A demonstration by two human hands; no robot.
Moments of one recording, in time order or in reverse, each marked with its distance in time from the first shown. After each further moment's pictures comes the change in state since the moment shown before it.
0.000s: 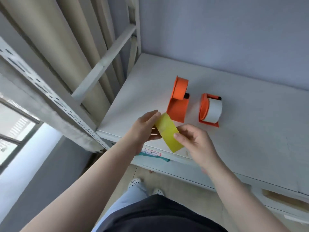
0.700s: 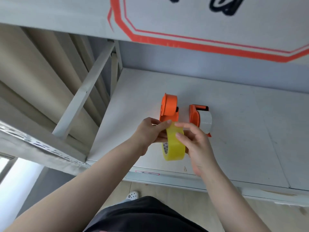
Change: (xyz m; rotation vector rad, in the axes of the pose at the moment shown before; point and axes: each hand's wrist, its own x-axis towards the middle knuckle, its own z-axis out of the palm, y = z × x) left_hand 0.058 0.050 0.022 0.079 -0.189 -0.030; right_hand 0.037 -0.027 0.000 0.241 0.322 0.080
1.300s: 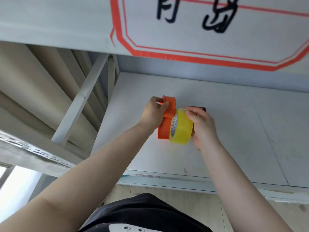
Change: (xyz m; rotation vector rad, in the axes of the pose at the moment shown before) left_hand 0.054 0.032 0.018 0.452 0.196 0.317; right_hand 0.061 -0.021 -0.006 0.066 0.351 0.155
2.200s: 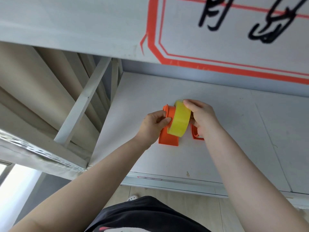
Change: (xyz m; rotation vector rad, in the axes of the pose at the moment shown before) left_hand -0.015 -0.042 -0.013 -0.210 -0.207 0.167; right_hand 0.037 -0.024 0.022 -0.087 -0.084 0.056
